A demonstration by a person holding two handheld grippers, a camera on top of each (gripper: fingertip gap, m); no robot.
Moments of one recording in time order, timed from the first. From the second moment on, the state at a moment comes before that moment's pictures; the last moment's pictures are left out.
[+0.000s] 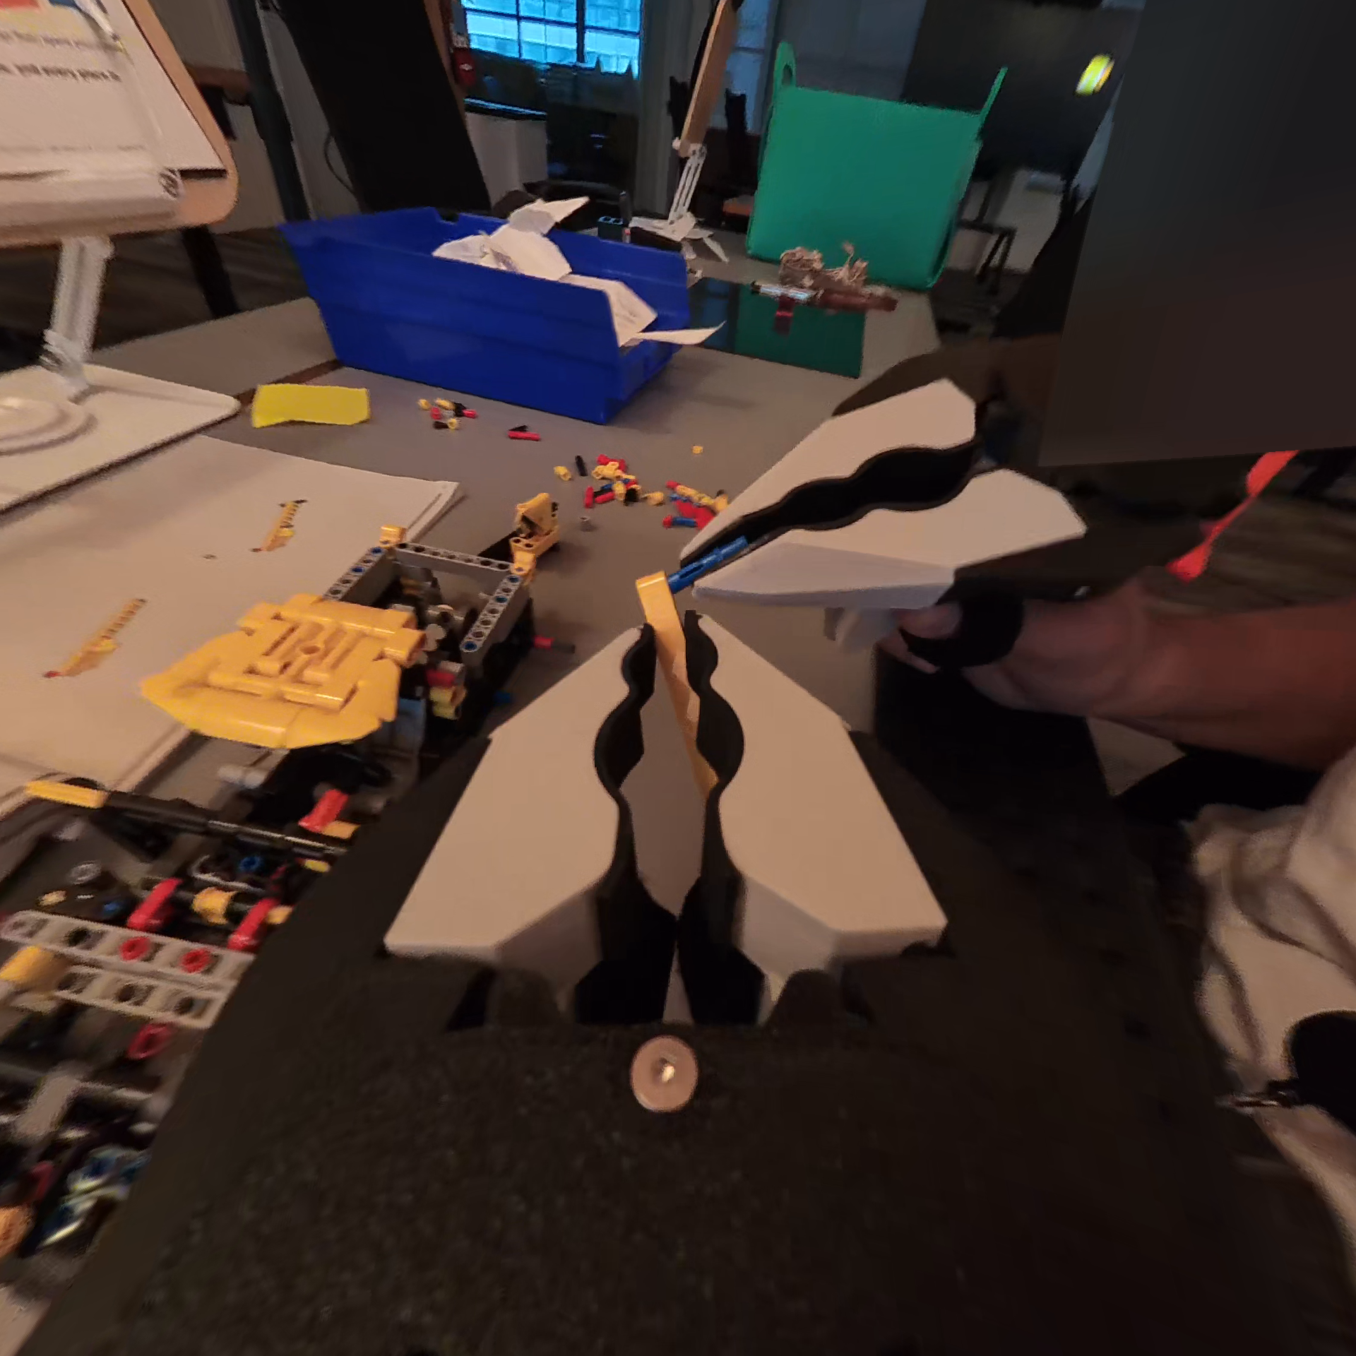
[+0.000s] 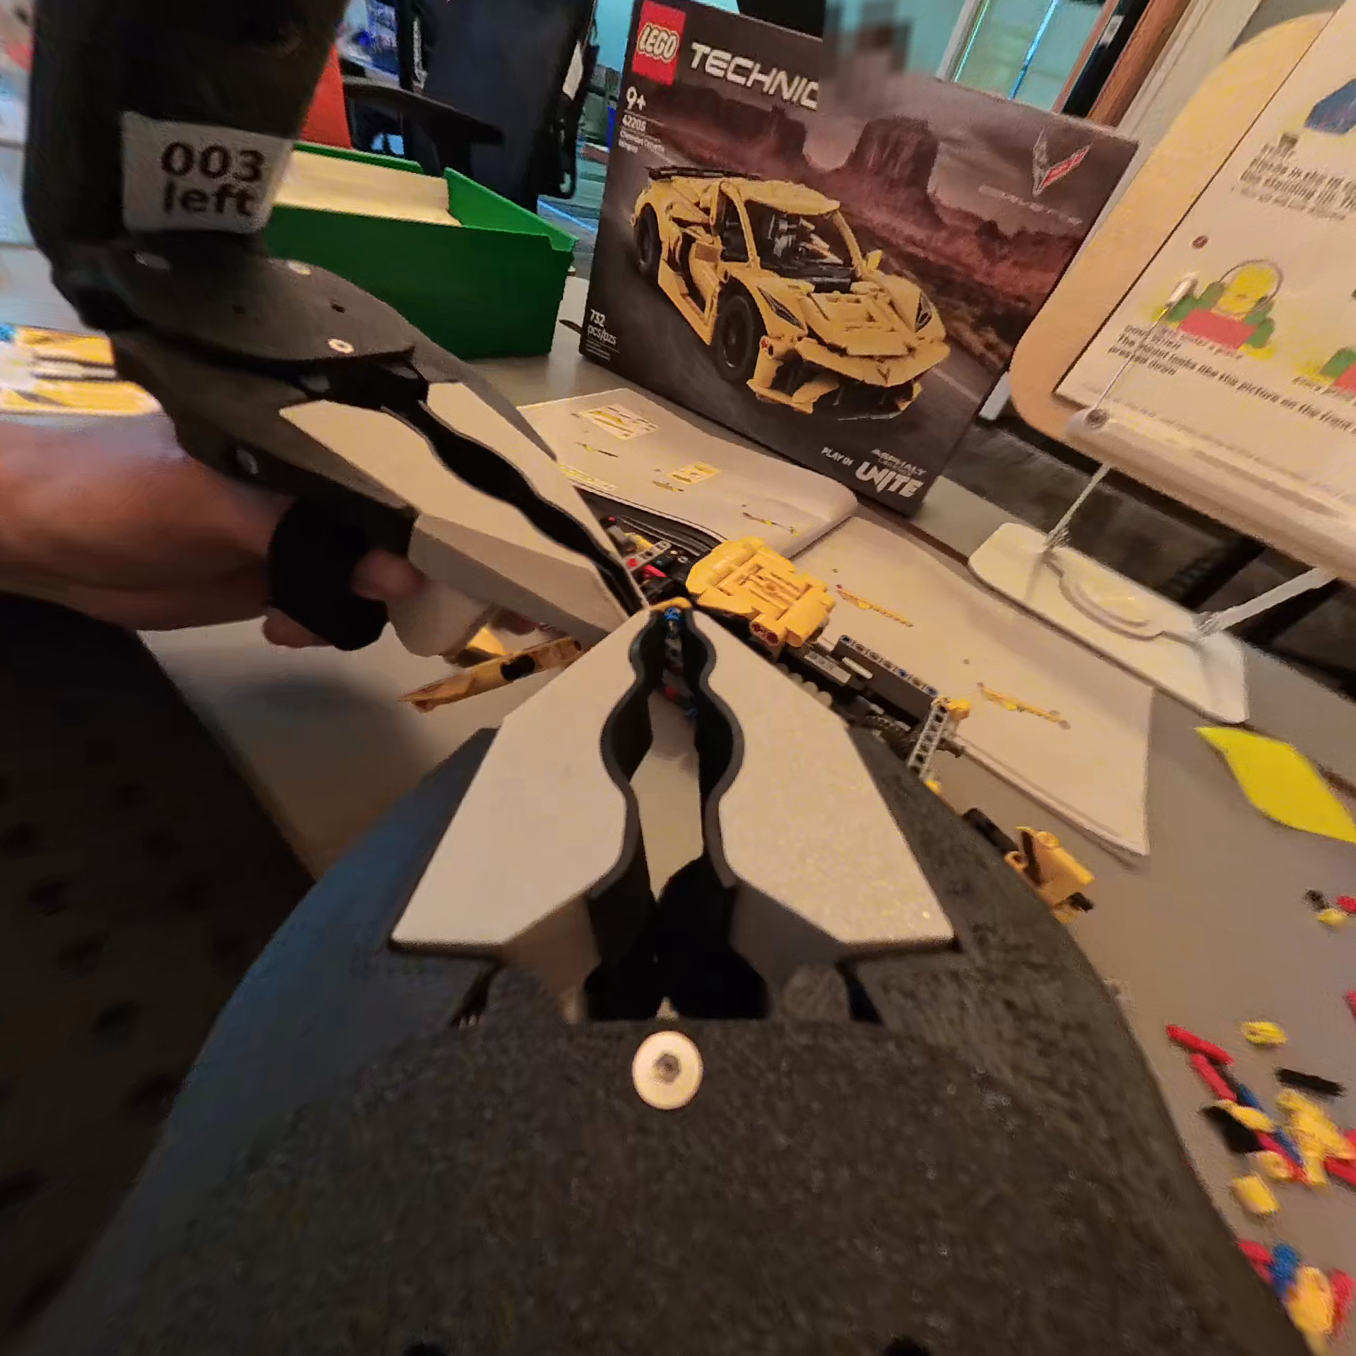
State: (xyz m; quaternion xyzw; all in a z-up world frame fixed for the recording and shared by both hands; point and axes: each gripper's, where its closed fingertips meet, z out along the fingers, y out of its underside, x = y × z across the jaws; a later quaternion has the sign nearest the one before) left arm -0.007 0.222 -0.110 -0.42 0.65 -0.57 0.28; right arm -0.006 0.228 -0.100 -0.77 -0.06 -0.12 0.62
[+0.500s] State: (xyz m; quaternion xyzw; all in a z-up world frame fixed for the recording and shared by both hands) left arm -0.010 0.215 -0.117 -0.35 0.71 -0.49 0.36; right arm -0.006 0.227 -0.112 -0.81 -0.04 -0.01 0.58
